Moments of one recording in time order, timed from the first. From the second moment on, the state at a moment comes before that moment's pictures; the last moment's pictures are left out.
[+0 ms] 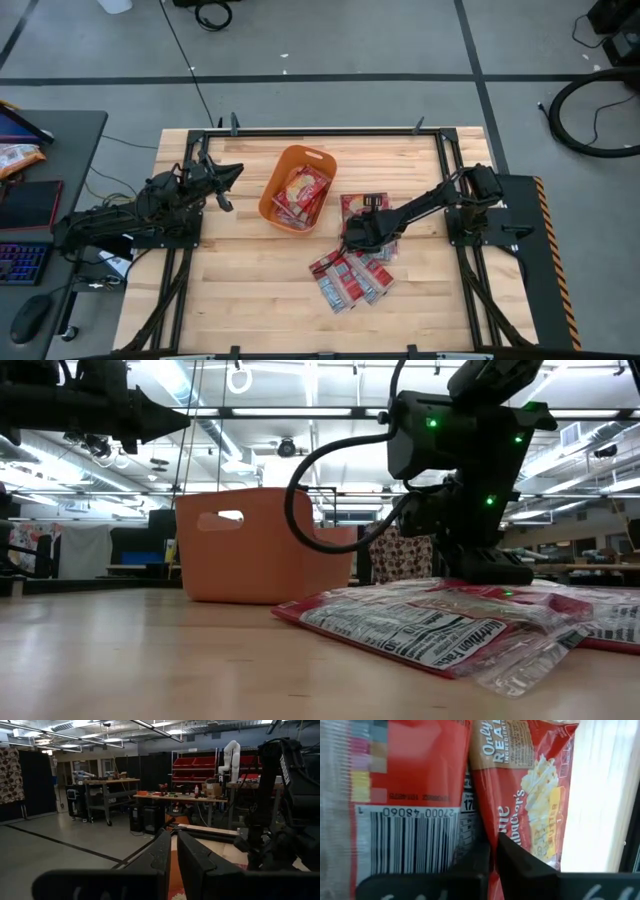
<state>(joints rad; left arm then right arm) 0.29 0.27 0.16 0.29 -0.21 0.03 0.19 1.88 1.04 -0.73 0.58 0.22</state>
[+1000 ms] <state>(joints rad) 0.29 0.27 0.16 0.29 -0.21 0.03 0.23 1.89 1.37 -0.70 0.92 -0.36</state>
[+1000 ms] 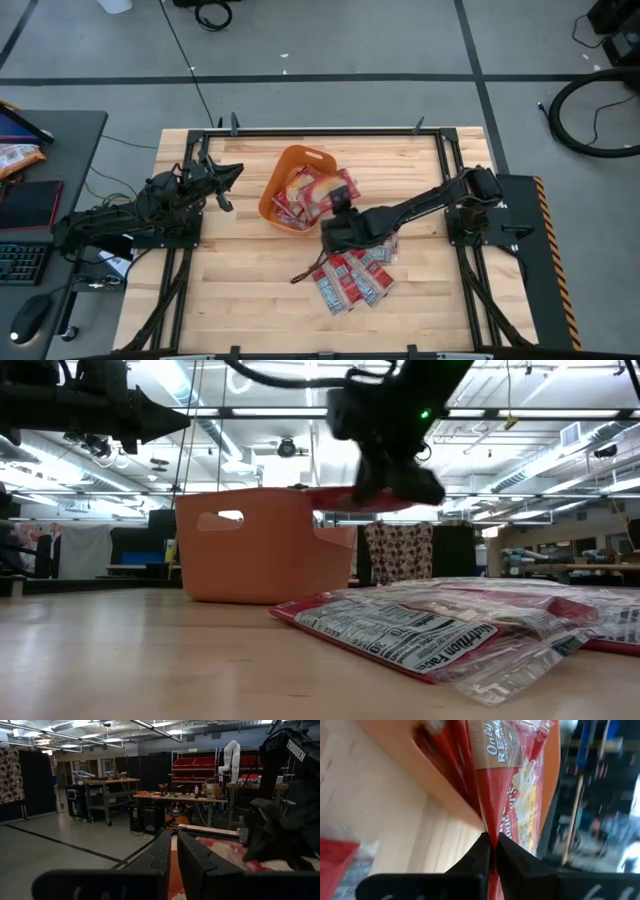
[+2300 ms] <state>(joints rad) 0.29 0.27 0.16 0.27 -0.21 0.03 0.02 1.85 1.30 -0.76 0.03 0.11</state>
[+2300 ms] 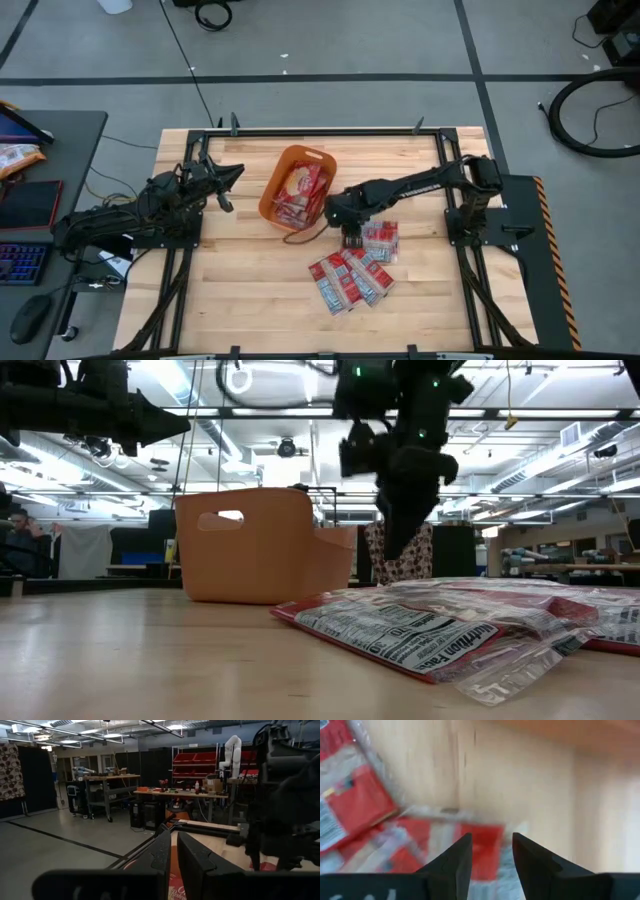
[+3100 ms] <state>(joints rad) 0.29 0.27 0.16 0.26 -0.21 0.04 -0.08 1.79 1.18 -1.03 -0.17 0.18</state>
